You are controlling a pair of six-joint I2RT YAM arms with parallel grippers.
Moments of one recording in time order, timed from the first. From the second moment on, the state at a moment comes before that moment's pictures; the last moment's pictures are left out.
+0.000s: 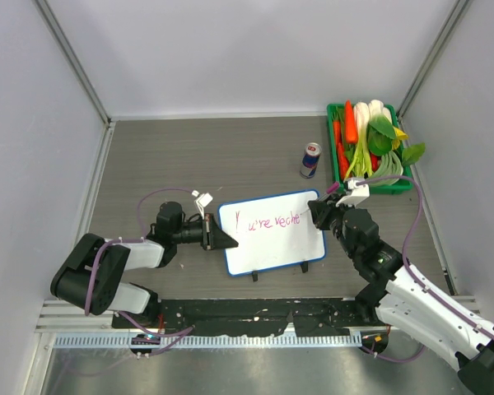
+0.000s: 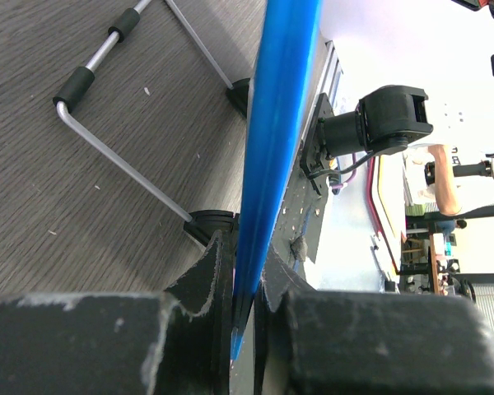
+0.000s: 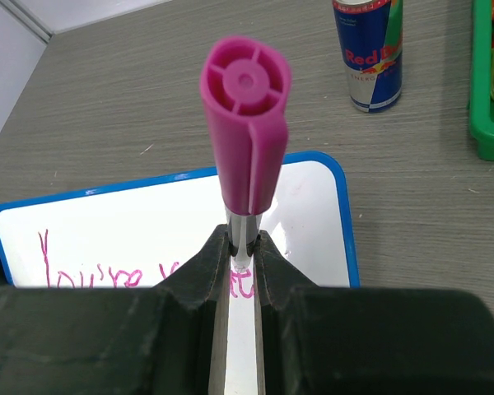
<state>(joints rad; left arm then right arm) -0.39 1.40 0.28 0.72 0.94 -0.69 0.65 0.65 0.44 -0.01 0.33 0.49</state>
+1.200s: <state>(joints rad) -0.39 1.40 0.28 0.72 0.94 -0.69 0.65 0.73 0.41 0.05 0.36 0.49</state>
